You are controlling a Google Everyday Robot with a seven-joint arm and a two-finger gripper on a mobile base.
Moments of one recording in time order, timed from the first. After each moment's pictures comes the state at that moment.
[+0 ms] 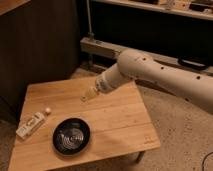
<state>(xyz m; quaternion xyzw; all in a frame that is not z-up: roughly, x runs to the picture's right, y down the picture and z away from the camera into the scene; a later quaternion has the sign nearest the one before) -0.073 0.012 0.623 -0.34 -0.24 0.38 0.82</state>
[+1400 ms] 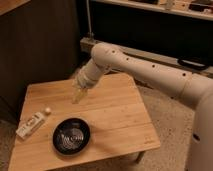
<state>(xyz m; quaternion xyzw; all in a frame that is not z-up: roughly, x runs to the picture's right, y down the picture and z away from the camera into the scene) -0.148 0.013 0.673 -0.30 -0.32 0.02 0.90</state>
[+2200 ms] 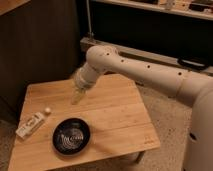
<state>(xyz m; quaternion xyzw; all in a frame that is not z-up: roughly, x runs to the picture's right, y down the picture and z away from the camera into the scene) -0.152 0.016 0.678 -0.29 -0.31 0.02 0.90</state>
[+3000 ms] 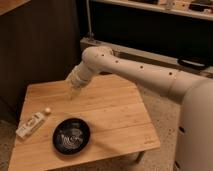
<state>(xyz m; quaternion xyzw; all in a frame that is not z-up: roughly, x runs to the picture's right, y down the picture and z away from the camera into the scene) -0.192 -0.008 0.705 -0.23 -0.35 -0.05 0.91</state>
